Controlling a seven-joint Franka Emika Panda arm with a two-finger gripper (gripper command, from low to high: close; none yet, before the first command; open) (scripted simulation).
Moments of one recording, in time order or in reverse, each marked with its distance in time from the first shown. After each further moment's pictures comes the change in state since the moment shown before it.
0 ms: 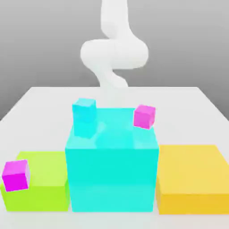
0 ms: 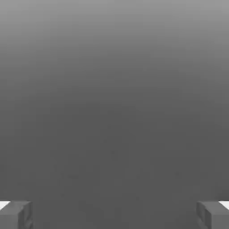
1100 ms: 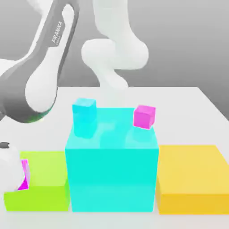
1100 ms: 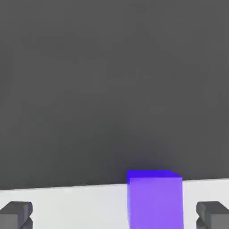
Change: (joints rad) arm -0.236 1.203 -0.236 0.323 0.229 0.148 -0.576
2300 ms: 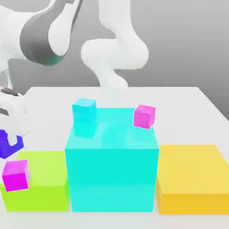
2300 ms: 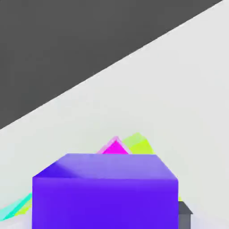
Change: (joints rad) arm 0.100 -0.474 -0.138 -0.410 -0.210 -0.079 0.603
